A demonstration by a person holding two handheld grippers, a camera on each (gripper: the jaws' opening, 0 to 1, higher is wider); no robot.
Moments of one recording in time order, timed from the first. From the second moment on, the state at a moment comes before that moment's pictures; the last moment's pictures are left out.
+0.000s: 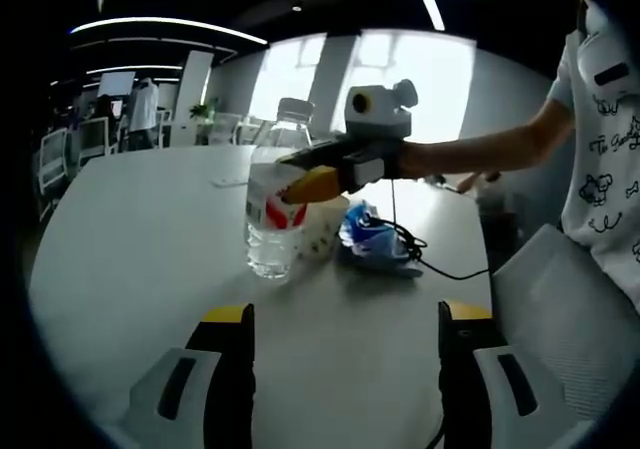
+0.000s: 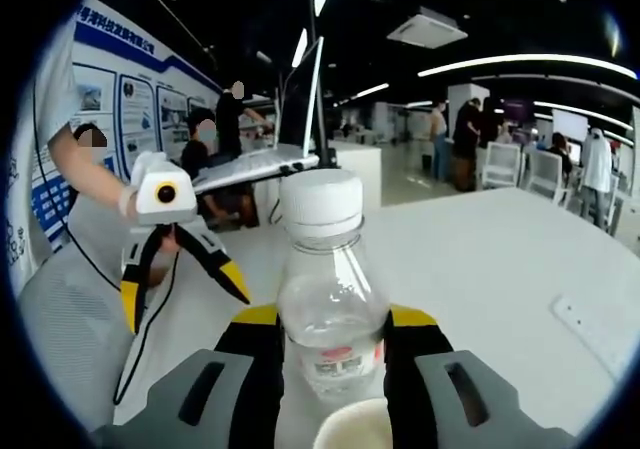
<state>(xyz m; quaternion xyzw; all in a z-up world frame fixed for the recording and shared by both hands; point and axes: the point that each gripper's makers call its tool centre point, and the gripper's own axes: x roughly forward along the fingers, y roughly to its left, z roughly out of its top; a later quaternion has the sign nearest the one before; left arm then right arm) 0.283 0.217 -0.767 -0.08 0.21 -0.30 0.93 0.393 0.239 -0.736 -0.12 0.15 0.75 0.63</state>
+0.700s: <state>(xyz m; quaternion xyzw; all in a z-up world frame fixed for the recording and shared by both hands) 0.281 0.217 -0.766 -0.08 0.21 -0.30 0.93 0.391 0.238 -0.741 -0.13 0.14 0.75 0.63</state>
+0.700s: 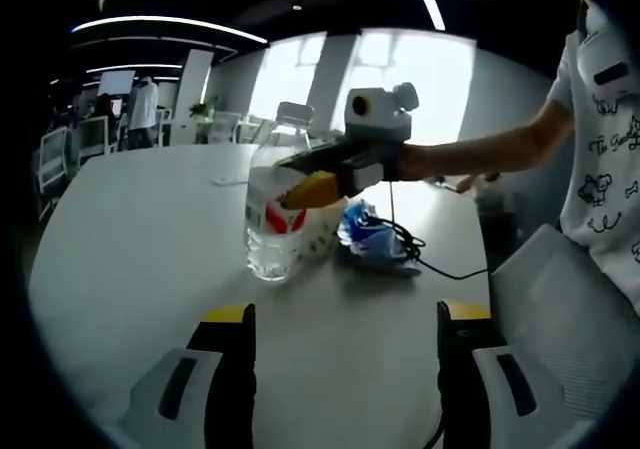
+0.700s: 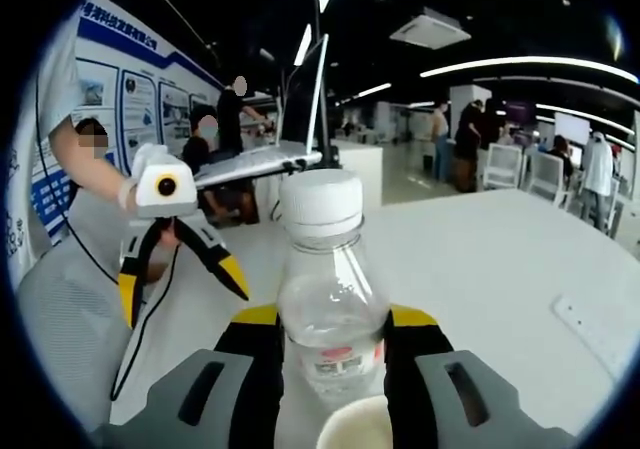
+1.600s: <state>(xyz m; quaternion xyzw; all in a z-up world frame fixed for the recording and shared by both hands) 0.280 0.213 -0.767 -0.08 0.21 -0.30 0.93 0.388 0.233 -0.746 -0.11 0.15 0.75 0.63</state>
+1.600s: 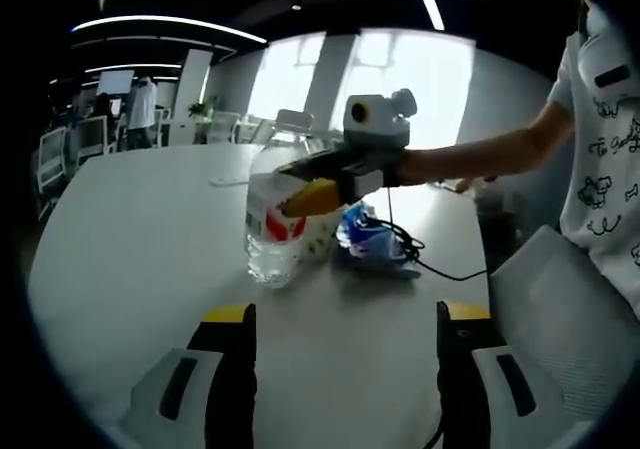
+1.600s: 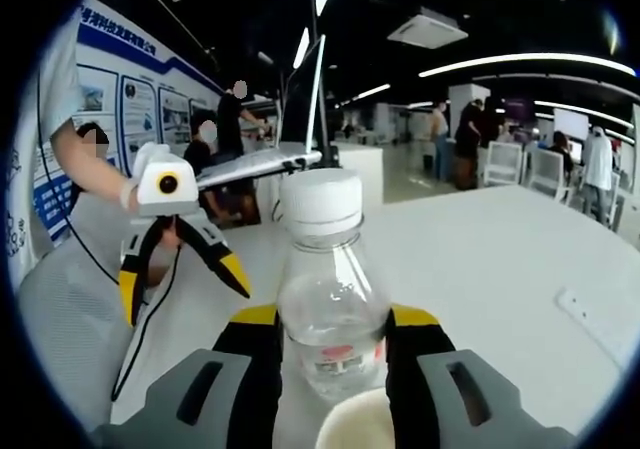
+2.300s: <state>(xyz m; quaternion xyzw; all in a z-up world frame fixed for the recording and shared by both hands) 0.283 0.206 -0.758 -0.08 0.20 -0.31 0.93 0.386 0.216 -0.734 -0.11 0.15 0.74 0.64</state>
